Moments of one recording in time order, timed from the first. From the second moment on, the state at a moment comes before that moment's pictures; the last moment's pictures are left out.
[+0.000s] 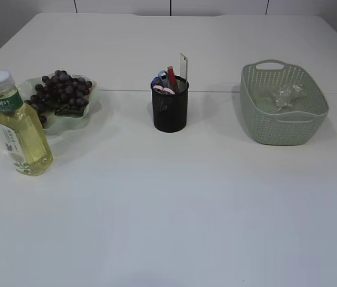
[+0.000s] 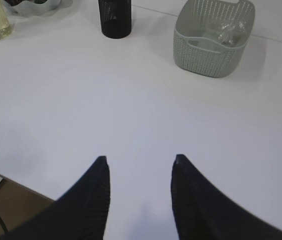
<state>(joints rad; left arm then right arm) -0.55 0.18 -0.60 -0.06 0.97 -0.09 0.13 0.09 -0.69 0.15 1.22 -0.23</state>
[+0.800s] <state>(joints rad) -0.55 0.01 -0.53 0.02 1.11 -0.08 0.13 -0.02 -0.56 0.10 1.20 -0.22</state>
